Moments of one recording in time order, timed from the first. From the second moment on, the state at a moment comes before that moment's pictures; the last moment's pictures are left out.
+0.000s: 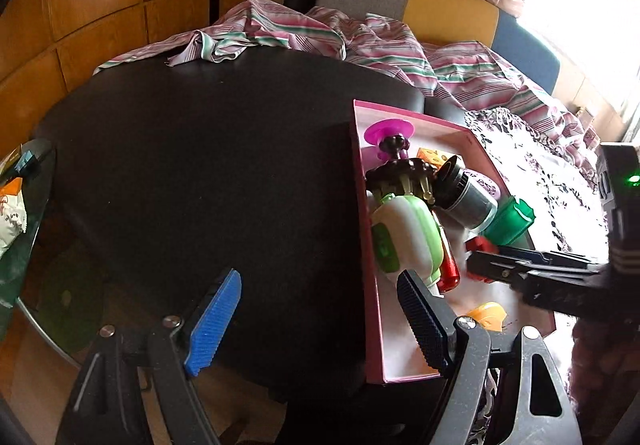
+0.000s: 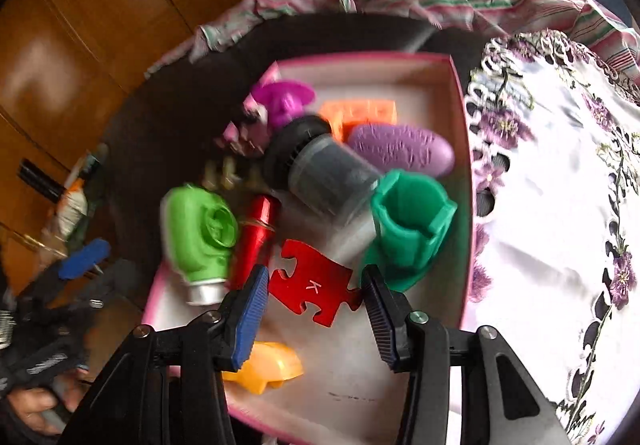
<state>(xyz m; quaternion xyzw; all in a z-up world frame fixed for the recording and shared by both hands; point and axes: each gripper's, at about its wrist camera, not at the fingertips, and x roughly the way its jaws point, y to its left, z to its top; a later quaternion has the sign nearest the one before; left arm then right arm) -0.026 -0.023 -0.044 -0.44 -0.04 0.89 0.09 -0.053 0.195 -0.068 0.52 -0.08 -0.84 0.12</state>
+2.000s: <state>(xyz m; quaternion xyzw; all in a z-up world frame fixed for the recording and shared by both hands) 0.015 0.007 -0.001 -0.35 0.01 0.94 0.05 0.025 0.196 -0.024 0.38 -0.05 -0.92 -0.05</state>
